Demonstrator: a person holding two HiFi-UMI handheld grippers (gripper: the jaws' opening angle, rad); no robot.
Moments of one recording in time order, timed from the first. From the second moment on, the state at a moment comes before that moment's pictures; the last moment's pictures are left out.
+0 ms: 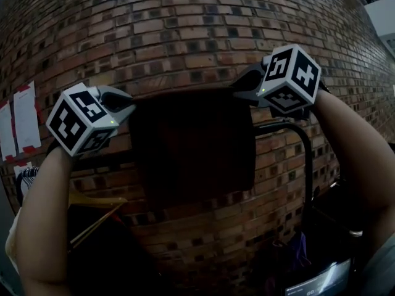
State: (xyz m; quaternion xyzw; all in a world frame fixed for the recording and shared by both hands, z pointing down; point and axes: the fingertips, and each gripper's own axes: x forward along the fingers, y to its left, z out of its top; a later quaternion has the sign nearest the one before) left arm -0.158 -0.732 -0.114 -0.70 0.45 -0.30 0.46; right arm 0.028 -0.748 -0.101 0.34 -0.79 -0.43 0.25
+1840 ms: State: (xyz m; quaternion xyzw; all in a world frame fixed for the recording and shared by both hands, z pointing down) left arm -0.141 -0.785 -0.085 -0.72 0.40 -0.39 0.42; right arm 0.032 -0.802 -0.076 0.35 -0.78 -0.38 0.35
